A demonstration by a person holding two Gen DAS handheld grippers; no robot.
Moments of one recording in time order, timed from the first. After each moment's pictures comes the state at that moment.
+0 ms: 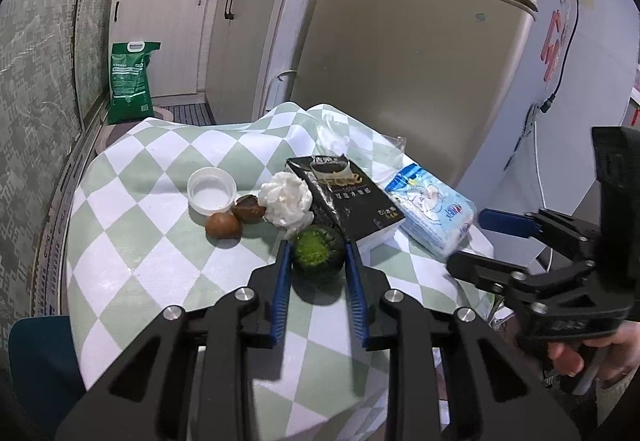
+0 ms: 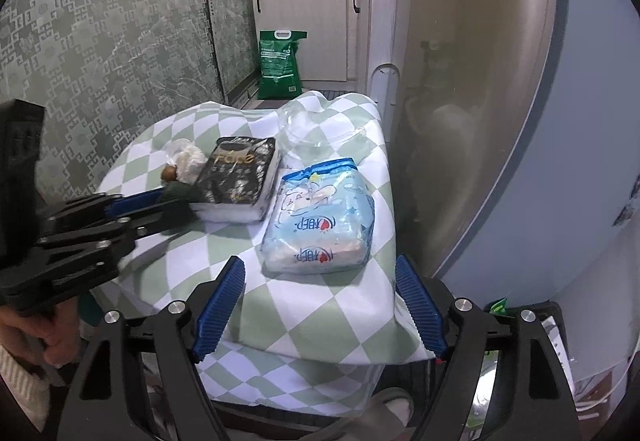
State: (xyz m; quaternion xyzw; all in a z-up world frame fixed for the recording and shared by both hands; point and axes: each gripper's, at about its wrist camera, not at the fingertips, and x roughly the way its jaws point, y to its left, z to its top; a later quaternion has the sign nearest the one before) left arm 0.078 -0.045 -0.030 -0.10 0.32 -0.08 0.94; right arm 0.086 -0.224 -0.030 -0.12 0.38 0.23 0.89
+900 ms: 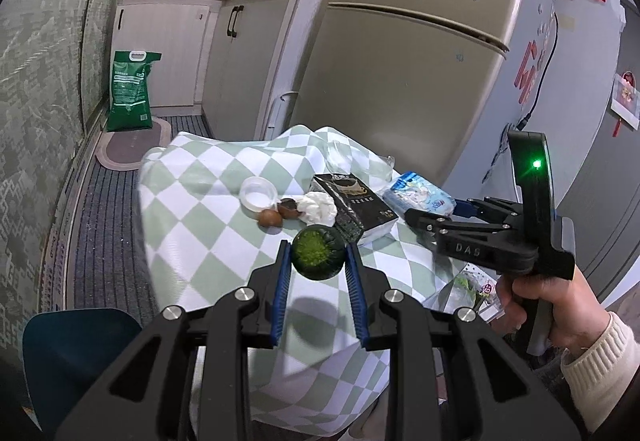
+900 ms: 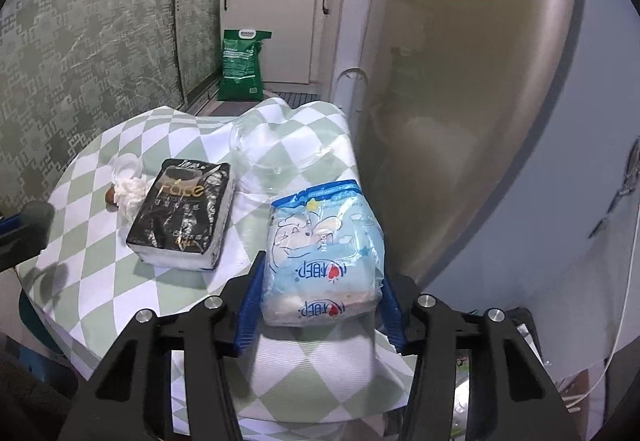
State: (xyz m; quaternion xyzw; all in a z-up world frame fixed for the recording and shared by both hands) left arm 0.029 -0.011 -0.007 -0.12 0.29 -0.09 0.95; right arm 0.111 -0.207 -0.034 -0.15 0.37 0.15 0.90
